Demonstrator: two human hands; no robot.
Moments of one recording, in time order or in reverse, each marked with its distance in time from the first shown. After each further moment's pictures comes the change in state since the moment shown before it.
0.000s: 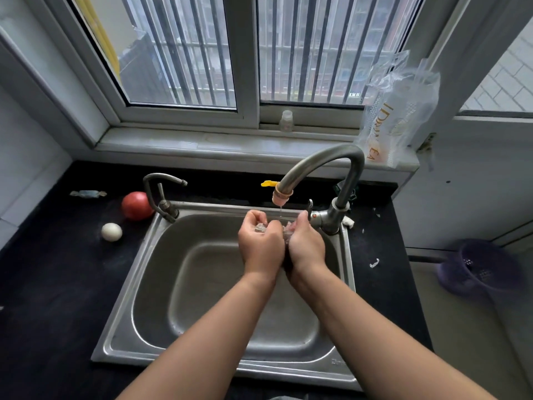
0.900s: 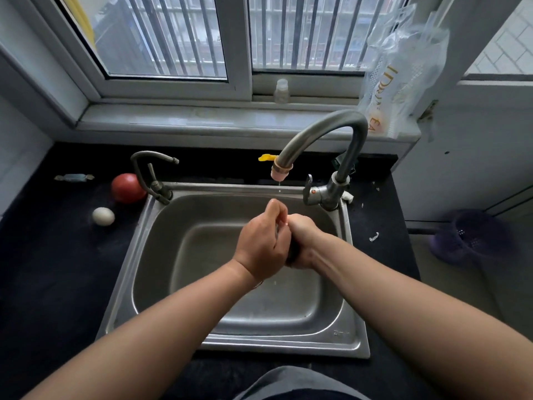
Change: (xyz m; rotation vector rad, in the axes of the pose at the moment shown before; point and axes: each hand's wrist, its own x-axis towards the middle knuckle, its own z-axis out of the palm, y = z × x) left_hand 0.007 -0.026 -0.035 0.632 -0.523 0.619; right_hand 0.012 0.004 -0.014 -0.240 -0.252 0.506
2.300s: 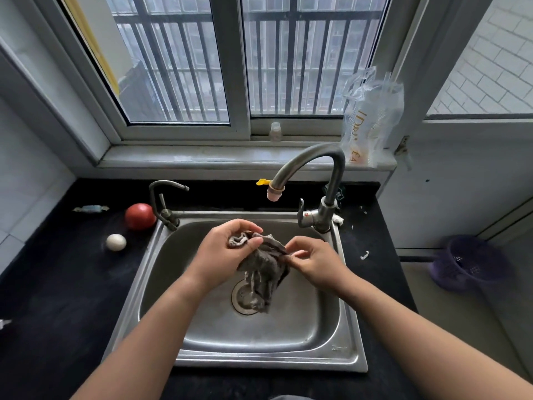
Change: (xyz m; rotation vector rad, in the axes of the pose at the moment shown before) left_hand -0.019 0.020 -0.077 -0.240 -0.067 -0.238; right_hand -0.035 0.026 -0.050 -0.883 0.056 -0.898
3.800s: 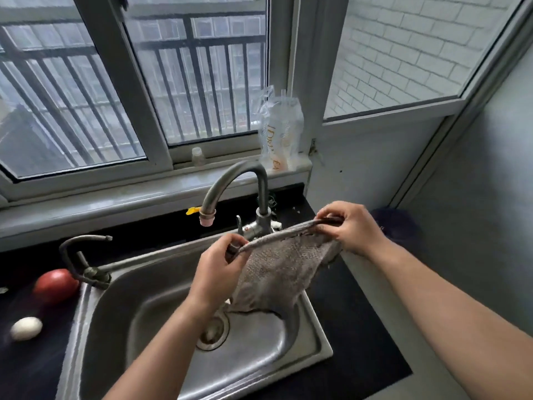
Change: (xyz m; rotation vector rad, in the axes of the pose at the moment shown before) left_hand 0.023 0.017 0.069 0.117 -0.103 0.200; right_hand -0.064 0.002 -0.140 -0.345 0.497 -0.031
